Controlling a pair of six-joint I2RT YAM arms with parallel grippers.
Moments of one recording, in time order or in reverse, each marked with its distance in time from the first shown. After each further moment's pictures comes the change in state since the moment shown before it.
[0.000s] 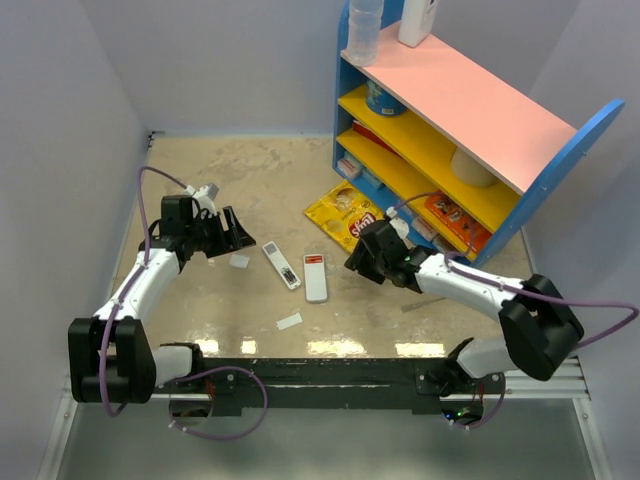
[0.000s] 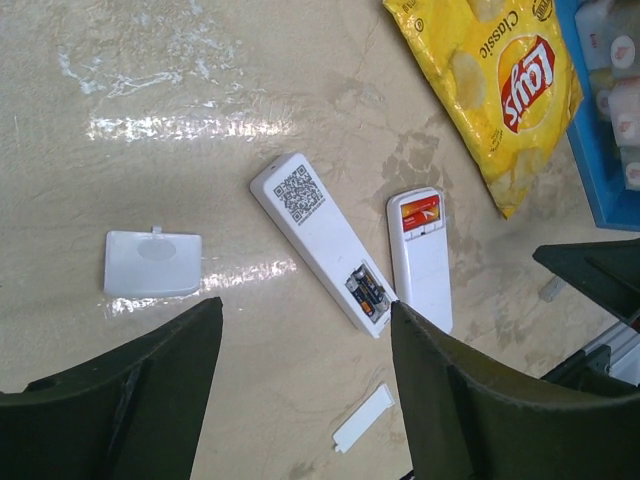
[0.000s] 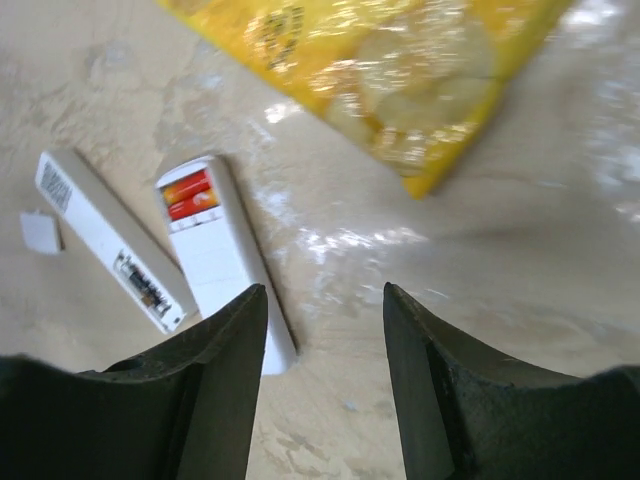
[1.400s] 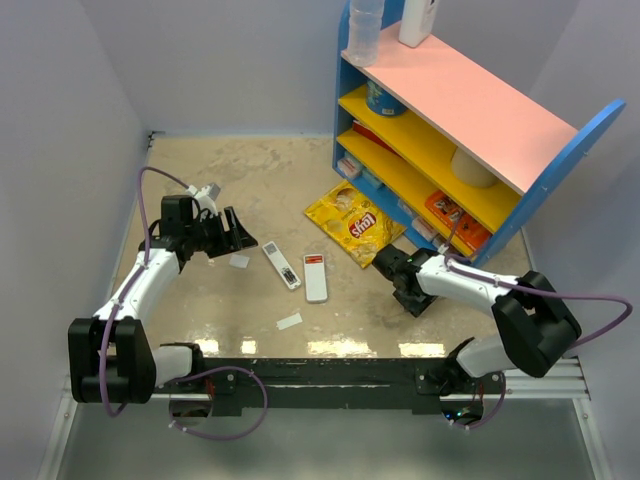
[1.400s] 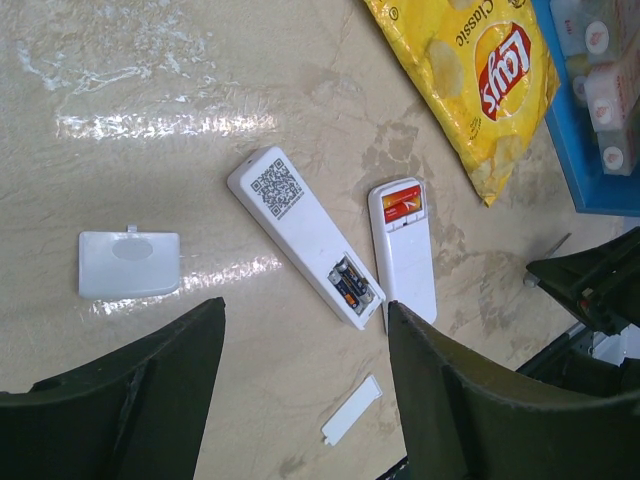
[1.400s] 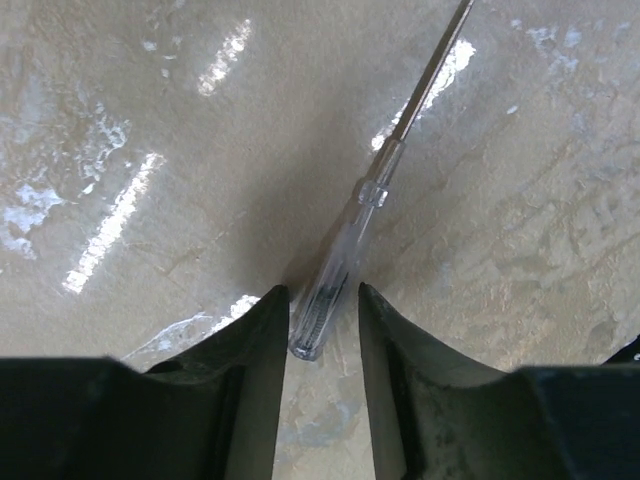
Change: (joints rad) left arm 0.000 -0.001 0.000 0.000 0.053 0.000; right arm -0.051 -0.003 -0.049 -0.703 0.328 0.533
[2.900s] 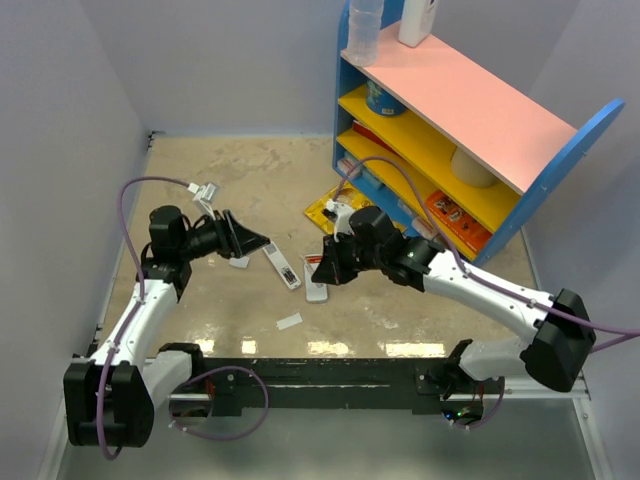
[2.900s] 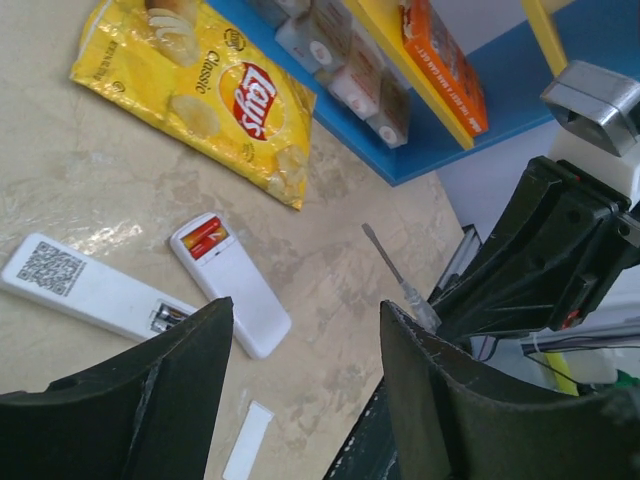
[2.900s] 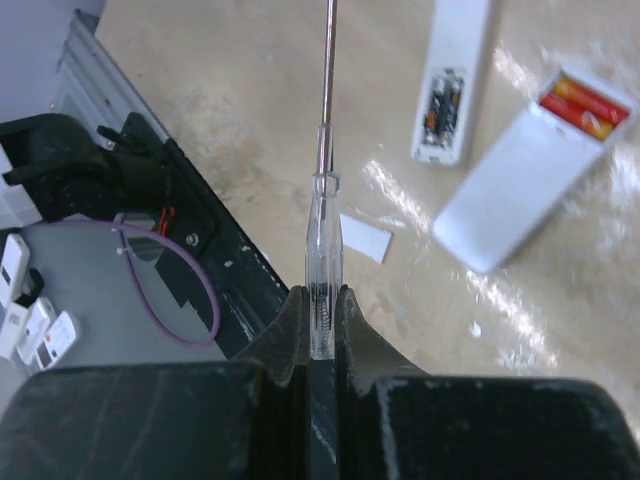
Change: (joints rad) left arm -0.010 -0.225 -0.169 0.393 0.356 -0.175; right arm 0.193 -0.145 0.252 0.538 -0.743 -1.025
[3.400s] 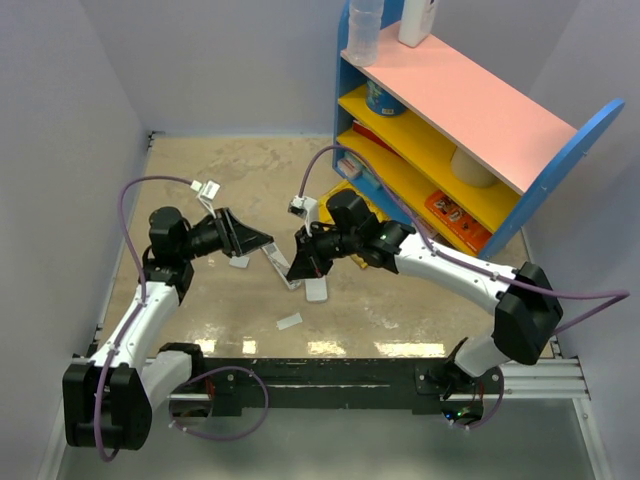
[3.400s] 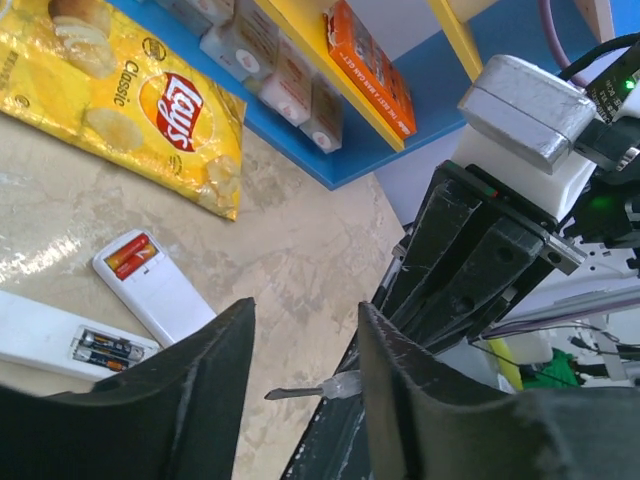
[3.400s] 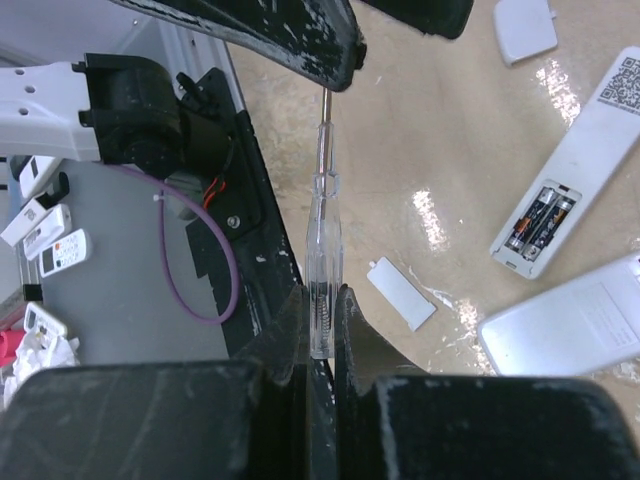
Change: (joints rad) left arm -0.031 -0.008 -0.021 0.190 0.085 -0.195; right arm -0.002 0.233 0.195 0.107 -0.313 -0.269
